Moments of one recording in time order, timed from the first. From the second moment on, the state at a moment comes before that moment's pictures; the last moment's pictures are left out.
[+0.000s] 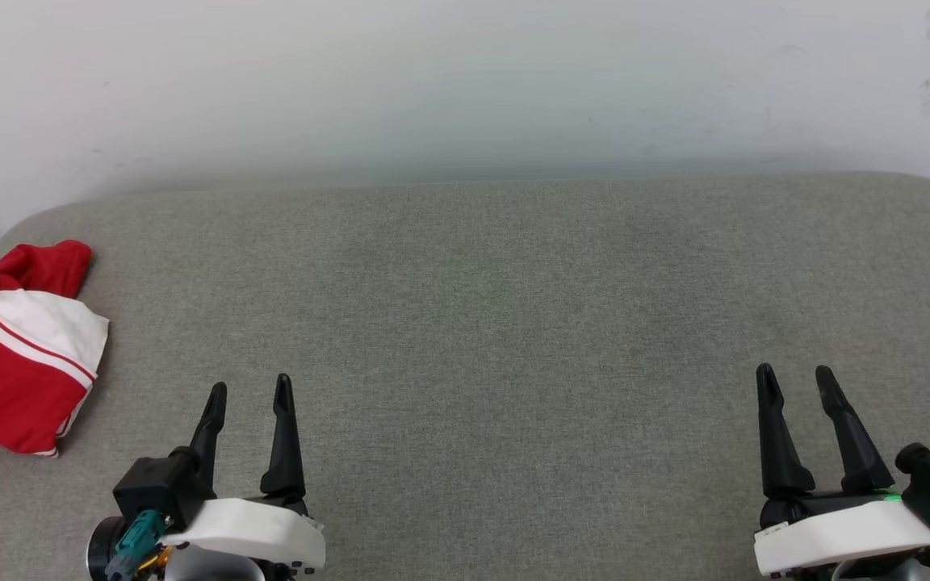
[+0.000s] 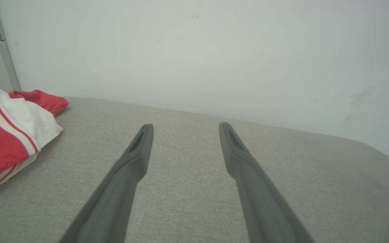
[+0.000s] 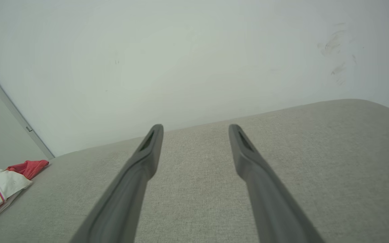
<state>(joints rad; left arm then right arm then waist) 0.01 0.08 -0.08 0.02 -0.31 0.05 -0.19 0.03 -0.05 0.01 0.02 0.33 0.13 -0.19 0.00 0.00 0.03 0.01</state>
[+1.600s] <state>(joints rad) 0.04 0.05 -0.03 0.02 -0.09 0.00 -0.26 0.06 -0.05 0.02 -0.02 0.17 0.13 -0.26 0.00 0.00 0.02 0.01</state>
